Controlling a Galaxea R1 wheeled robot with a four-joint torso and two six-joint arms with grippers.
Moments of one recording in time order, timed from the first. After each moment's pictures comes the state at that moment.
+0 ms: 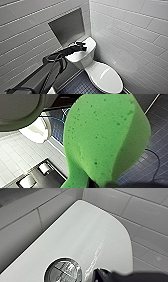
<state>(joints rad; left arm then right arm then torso) 0.04 3.19 -2.78 -0.35 0.23 0.31 -1.59 2.46 -1.71 0.53 0.31 -0.48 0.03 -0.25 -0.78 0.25</state>
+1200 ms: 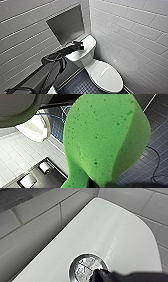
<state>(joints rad) 0.04 3.19 -2.84 -0.35 0.19 0.31 -1.59 2.46 -1.71 0.53 0.31 -0.48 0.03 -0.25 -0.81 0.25</state>
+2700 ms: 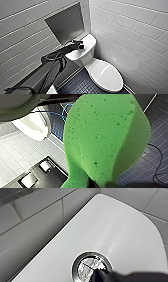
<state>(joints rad) 0.02 3.19 -2.84 -0.35 0.23 0.31 -1.59 2.48 -1.73 0.52 0.31 -0.48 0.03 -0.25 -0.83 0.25</state>
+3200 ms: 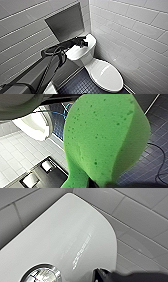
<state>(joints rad) -0.07 3.19 -2.75 -0.49 0.44 0.31 -1.59 2.49 -1.73 0.52 0.31 -0.48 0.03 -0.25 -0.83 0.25</state>
